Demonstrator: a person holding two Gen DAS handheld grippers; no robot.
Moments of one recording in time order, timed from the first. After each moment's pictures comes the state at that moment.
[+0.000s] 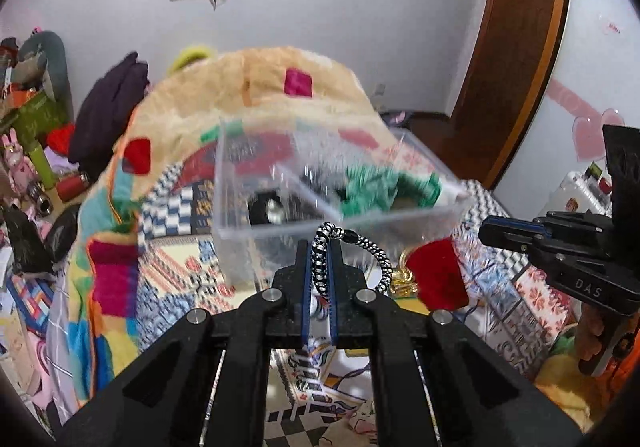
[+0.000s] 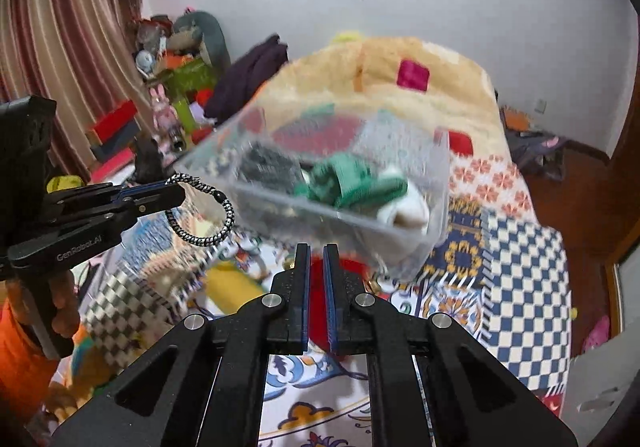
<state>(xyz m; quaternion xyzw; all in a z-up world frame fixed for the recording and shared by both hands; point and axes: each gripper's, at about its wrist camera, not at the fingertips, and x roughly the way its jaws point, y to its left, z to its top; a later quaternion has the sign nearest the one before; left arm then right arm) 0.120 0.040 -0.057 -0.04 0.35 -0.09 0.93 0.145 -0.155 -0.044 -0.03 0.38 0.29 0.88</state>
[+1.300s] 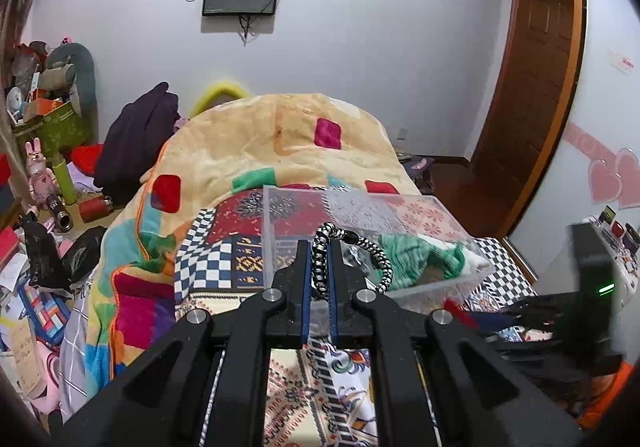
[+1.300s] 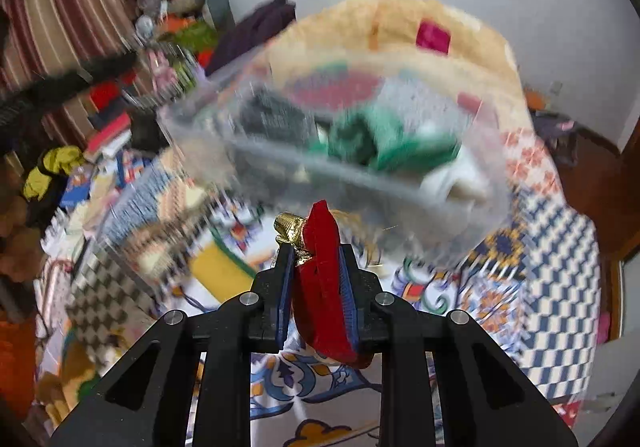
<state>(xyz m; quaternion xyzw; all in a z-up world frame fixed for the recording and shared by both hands) 0.139 0.070 -0.029 -0.06 0.29 -0.04 0.95 0.153 -0.121 -0.071 -0.05 0.42 0.30 0.85</state>
